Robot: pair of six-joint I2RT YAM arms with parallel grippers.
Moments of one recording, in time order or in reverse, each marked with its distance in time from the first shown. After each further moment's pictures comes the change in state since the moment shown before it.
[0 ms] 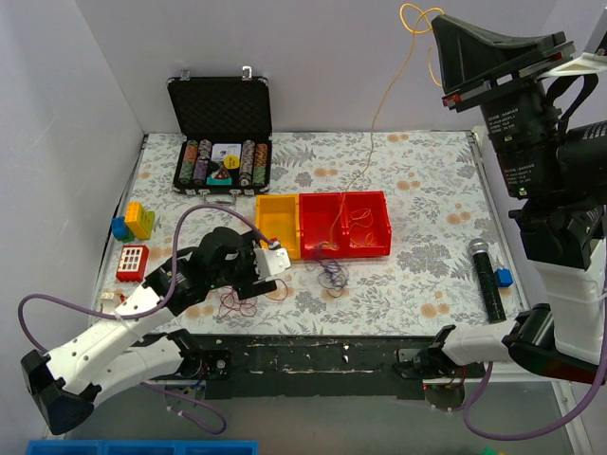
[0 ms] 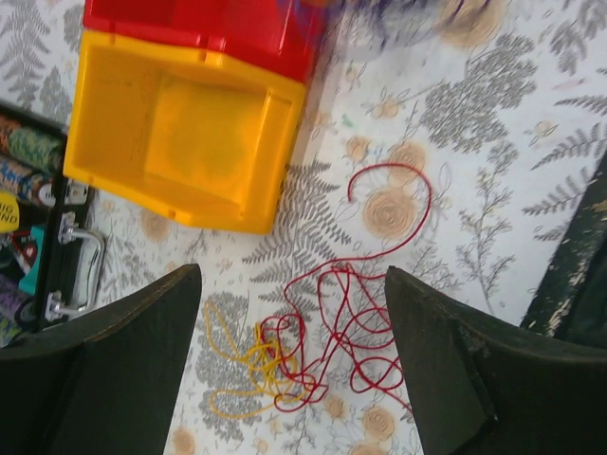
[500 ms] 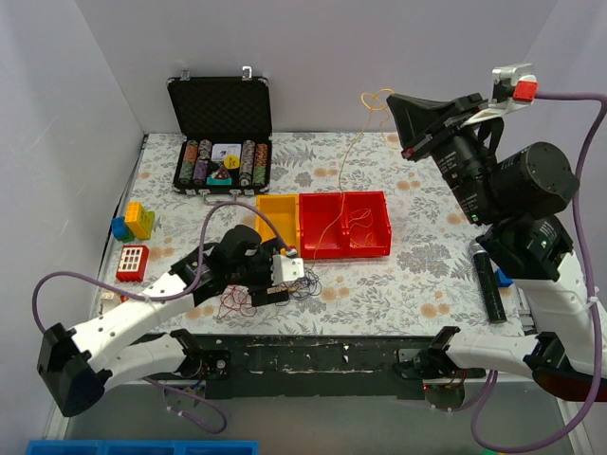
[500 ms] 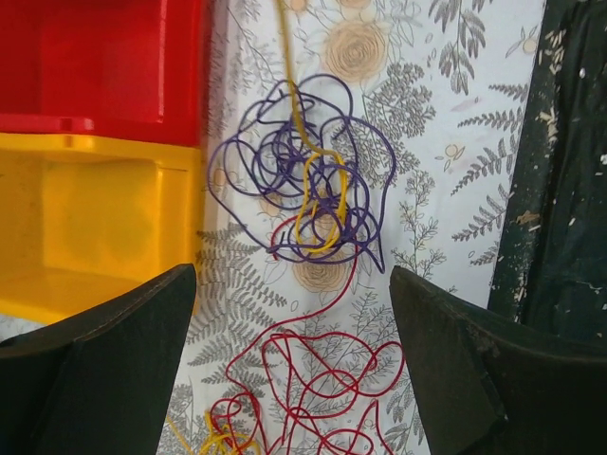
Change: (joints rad) left arm 0.000 0.122 -0.017 0.104 0.268 0.023; right arm 0.000 -0.190 -0.473 -0.010 0.026 0.108
